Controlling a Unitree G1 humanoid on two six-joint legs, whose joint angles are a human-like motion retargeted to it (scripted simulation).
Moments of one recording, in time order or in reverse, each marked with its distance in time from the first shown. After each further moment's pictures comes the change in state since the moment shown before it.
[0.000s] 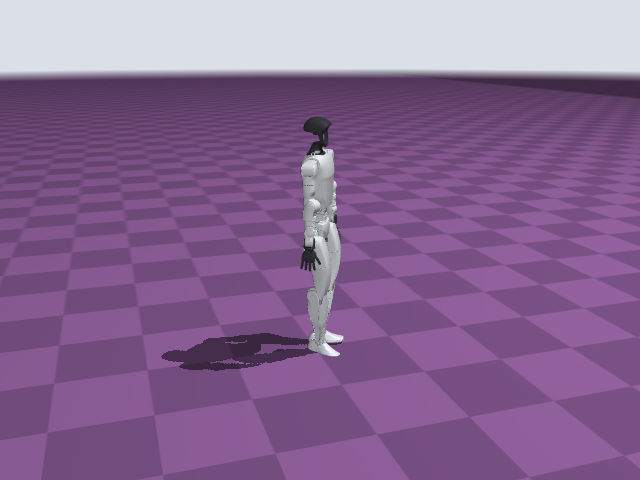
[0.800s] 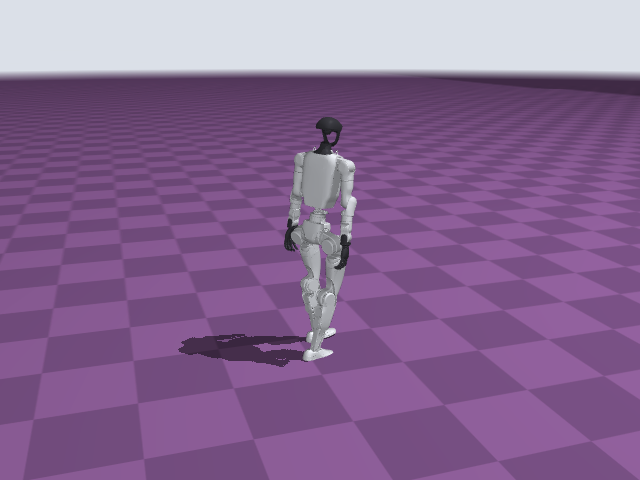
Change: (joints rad) left arm -0.093 0.076 0.039 -0.004 0.027 -0.007 0.117; right arm 0.019 0.006 0.004 0.062 0.049 -0.033 -0.018; waist 0.114 -0.039 0.087; left_leg -0.193 -0.047 -0.553 -0.052 0.132 -0.138; right_leg 0.021 0.011 0.091 0.190 -0.254 0.015
